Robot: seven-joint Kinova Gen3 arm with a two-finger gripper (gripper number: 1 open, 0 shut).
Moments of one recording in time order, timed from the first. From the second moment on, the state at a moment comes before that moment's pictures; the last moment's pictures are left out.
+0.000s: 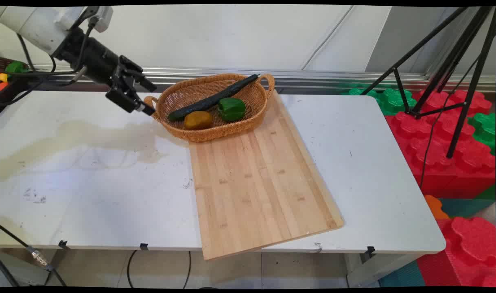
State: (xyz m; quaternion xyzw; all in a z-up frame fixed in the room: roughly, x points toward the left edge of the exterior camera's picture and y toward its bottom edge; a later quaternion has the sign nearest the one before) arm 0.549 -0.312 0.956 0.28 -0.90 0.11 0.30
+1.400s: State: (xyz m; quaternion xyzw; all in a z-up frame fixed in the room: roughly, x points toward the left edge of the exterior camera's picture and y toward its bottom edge) arm 0.537 -0.471 0.868 0.35 -0.88 0.17 0.29
